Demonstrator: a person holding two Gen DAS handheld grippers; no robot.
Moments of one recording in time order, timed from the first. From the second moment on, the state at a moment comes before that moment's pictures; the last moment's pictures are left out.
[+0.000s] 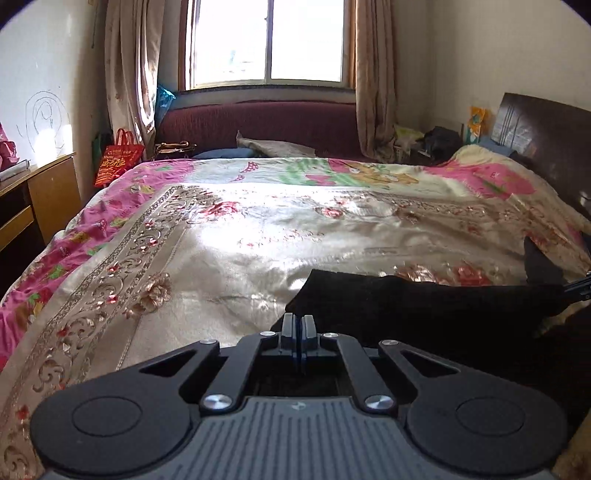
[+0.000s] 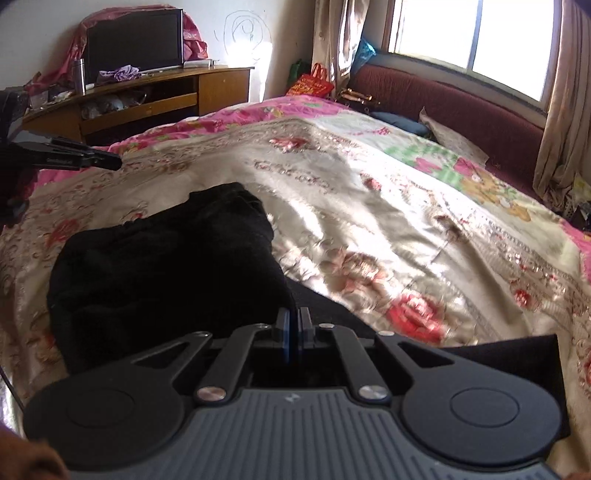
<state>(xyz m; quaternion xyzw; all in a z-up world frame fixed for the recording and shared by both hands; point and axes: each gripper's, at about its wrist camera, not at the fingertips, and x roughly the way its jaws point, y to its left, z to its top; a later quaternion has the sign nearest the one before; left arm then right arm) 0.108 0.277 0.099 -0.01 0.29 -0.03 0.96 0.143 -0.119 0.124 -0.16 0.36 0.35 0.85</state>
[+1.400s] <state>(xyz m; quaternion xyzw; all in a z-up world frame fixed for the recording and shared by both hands) 0.282 0.204 0.030 0.09 0.41 -0.14 0.89 0.223 -0.041 0.048 -0.02 0.41 0.41 0.82</state>
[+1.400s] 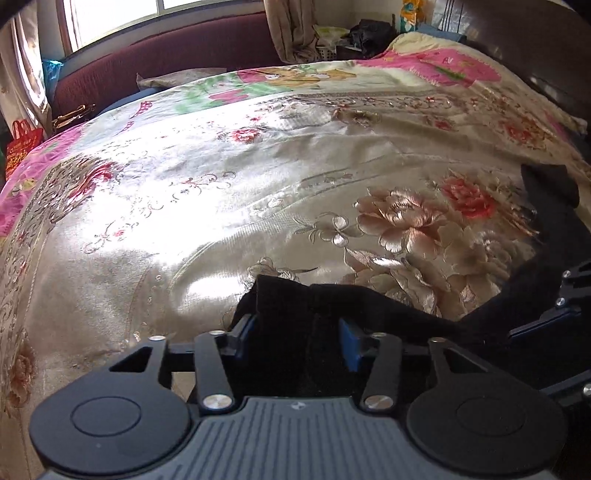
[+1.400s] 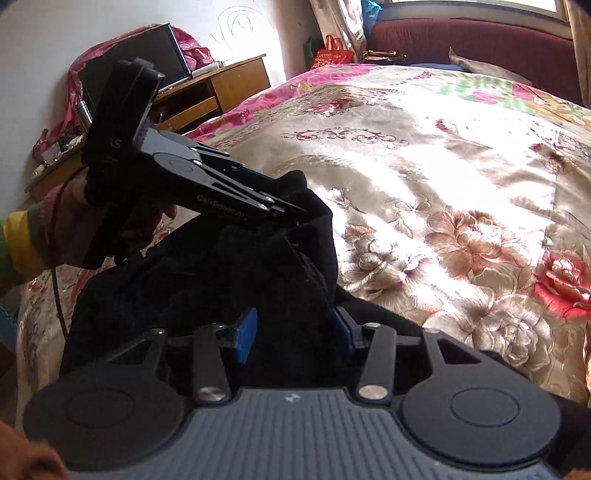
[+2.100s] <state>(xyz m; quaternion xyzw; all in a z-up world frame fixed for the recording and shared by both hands) 0.061 0.290 0.100 -0.07 0.30 -0.08 0.95 0.058 0.018 0.097 -0.20 0.25 0.50 0.81</state>
